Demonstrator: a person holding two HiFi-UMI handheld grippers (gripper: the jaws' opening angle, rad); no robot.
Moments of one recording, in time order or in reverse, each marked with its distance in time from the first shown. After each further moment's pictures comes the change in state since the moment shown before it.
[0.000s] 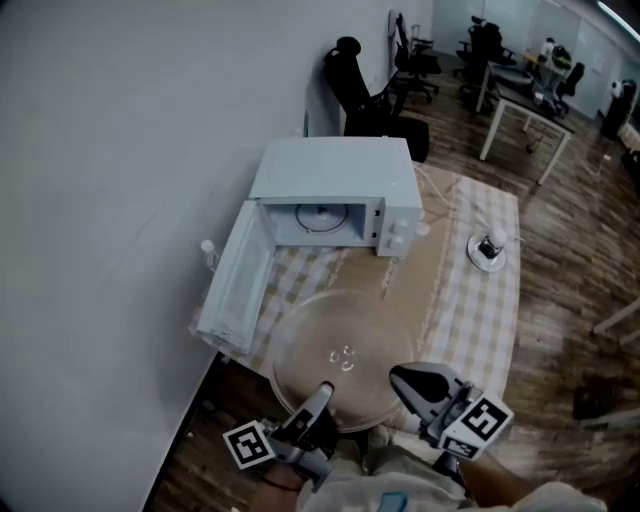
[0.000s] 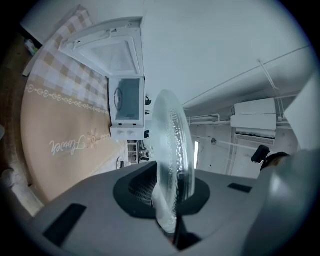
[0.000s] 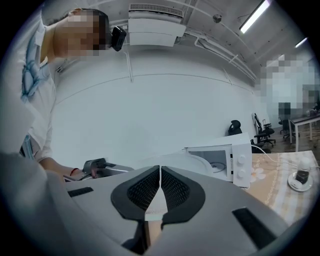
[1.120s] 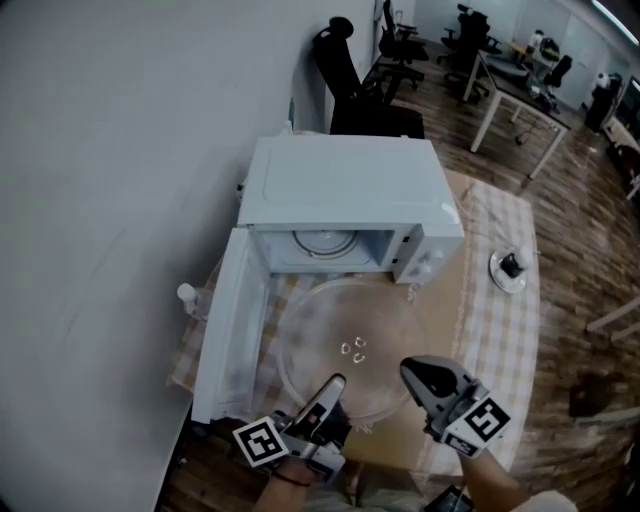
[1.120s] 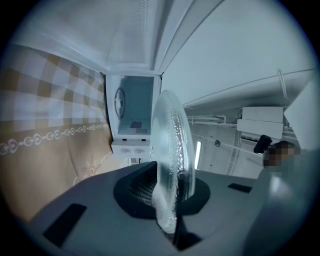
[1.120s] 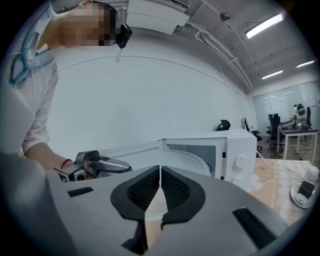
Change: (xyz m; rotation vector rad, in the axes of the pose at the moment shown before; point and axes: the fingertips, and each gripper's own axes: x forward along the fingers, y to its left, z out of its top) left arm 0.089 0.094 0.136 -0.031 0.070 -0.005; right arm 0.132 -0.123 -0.034 -0.092 0.064 -0.176
